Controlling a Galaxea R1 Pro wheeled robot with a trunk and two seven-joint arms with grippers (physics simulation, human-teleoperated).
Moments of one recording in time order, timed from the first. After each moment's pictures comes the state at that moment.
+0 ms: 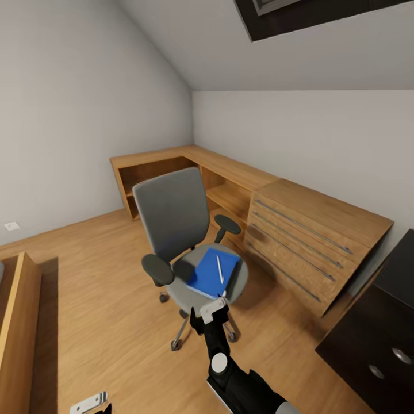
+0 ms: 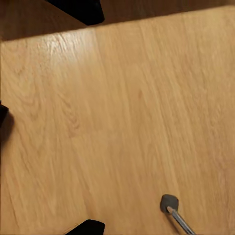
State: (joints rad) left arm -0.04 0.00 0.28 -0.88 0.11 0.10 0.03; right arm -0.50 0.17 0.78 -0.75 -0.01 -0.05 -0.51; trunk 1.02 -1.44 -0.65
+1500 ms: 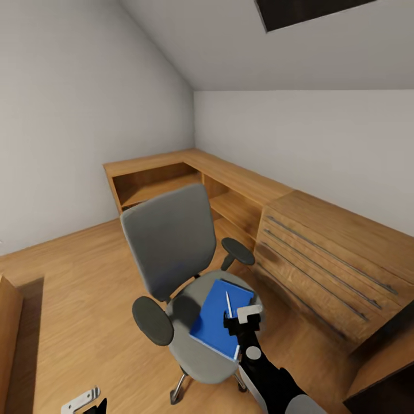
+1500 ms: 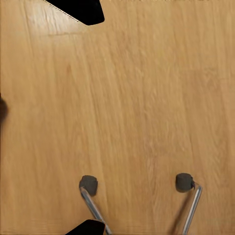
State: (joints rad) left arm -0.04 0.03 0.28 -0.89 0.24 0.10 0.03; right arm -0.52 0.13 0.42 -0.56 -0.06 -0.15 -0.35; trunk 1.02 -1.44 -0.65
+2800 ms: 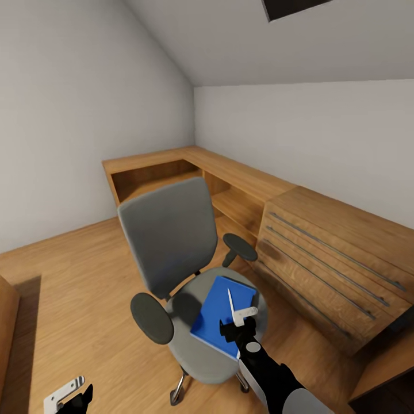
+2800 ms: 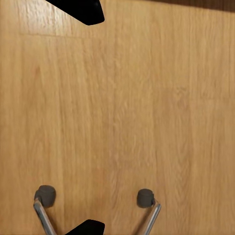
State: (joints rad) left arm -0.04 0.03 0.38 -0.99 0.26 0.10 0.04; right arm -0.55 0.13 0.41 -0.52 -0.12 -0.01 -0.21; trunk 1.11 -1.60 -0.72
